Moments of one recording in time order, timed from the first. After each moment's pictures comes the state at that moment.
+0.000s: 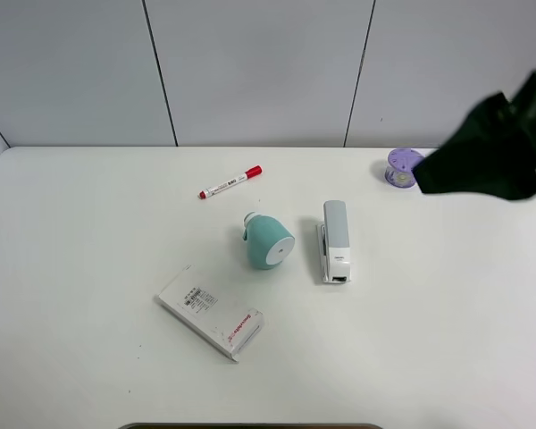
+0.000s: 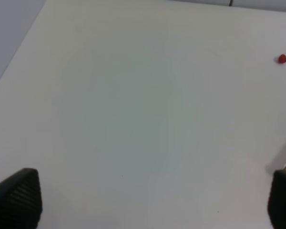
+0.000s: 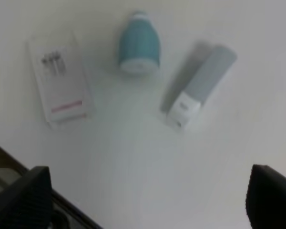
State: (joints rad) left arm -0.01 -0.01 -0.51 0.06 1.06 -0.07; right arm 0.69 0.97 -1.21 0.01 1.22 0.02
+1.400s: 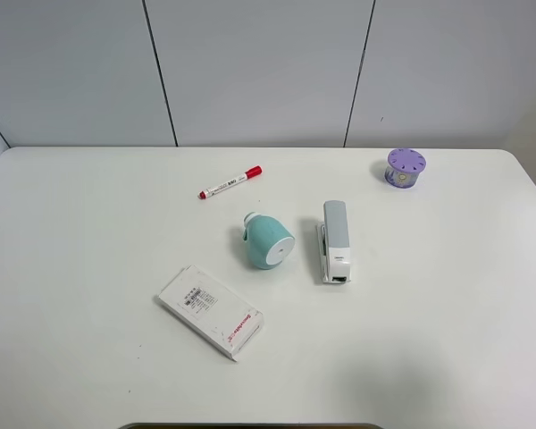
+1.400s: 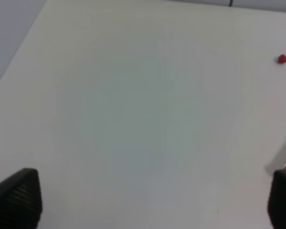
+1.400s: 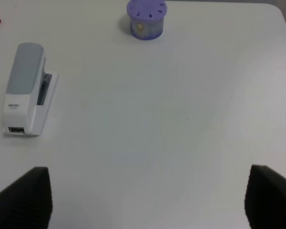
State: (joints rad) left arm -0.01 -0.01 -0.51 0.06 1.06 -0.07; right arm 0.11 0.00 -0.51 -0.05 1.08 0.02
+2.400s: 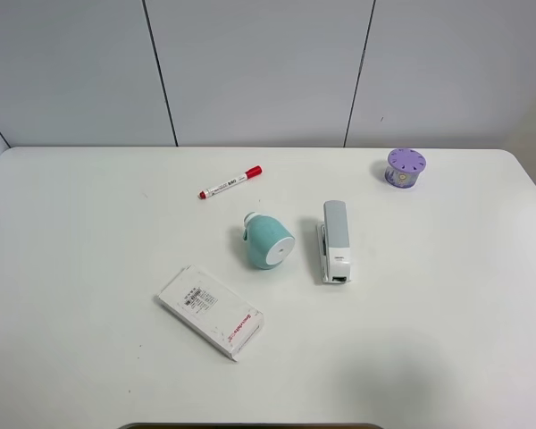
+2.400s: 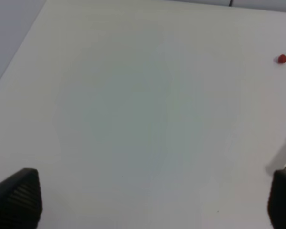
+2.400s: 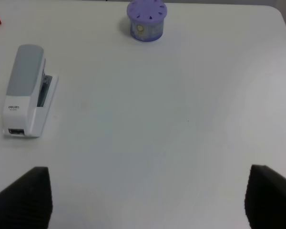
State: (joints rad) left arm -0.01 -0.01 -0.51 0.06 1.06 -0.07; right arm 0.11 0.00 -0.51 -0.05 1.07 0.02
